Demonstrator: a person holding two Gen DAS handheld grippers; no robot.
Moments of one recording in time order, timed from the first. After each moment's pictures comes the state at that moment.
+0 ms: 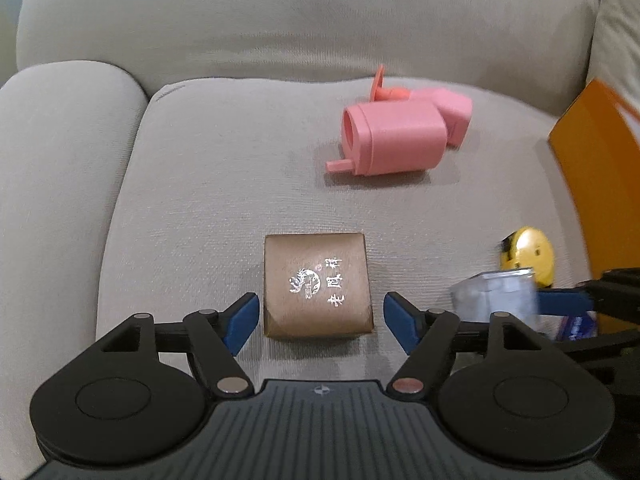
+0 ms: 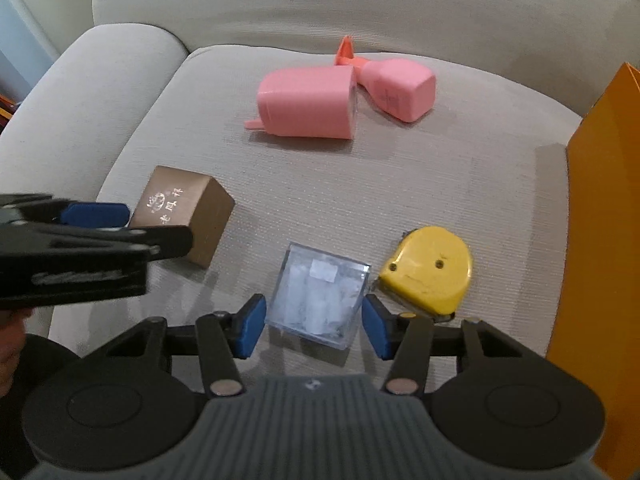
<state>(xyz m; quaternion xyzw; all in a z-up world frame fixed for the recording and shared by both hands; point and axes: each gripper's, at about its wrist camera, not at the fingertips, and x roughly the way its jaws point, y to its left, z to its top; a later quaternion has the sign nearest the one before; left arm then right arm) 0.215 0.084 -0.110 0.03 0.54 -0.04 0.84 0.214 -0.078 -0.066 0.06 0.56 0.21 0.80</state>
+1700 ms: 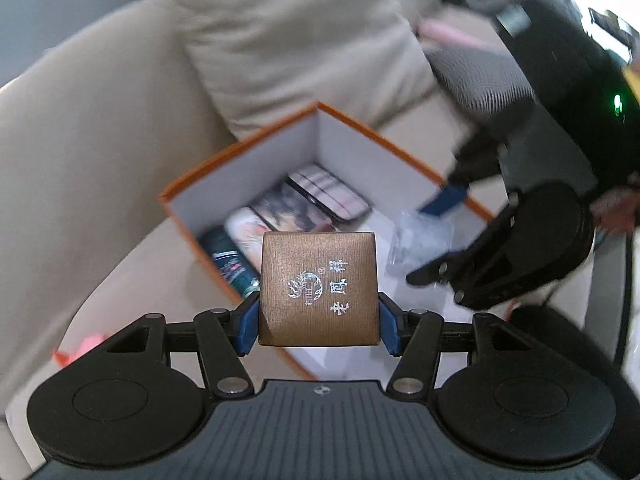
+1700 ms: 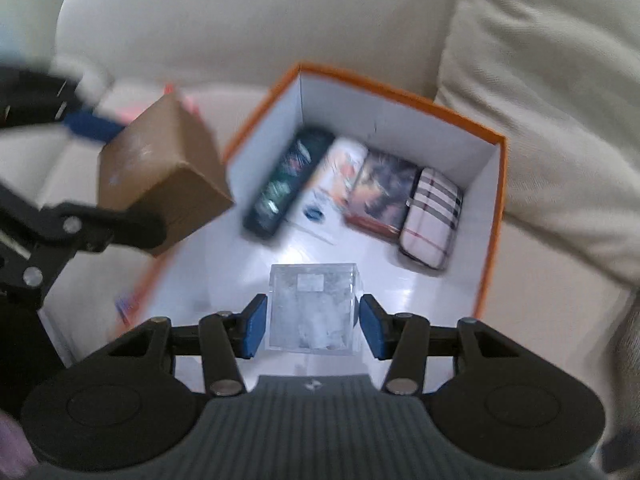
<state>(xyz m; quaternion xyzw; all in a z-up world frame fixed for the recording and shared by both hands) 0.206 -0.219 -0.004 0.27 0.45 -0.38 0.76 0.190 -0.355 -0.035 -0.04 0.55 0.21 0.81</state>
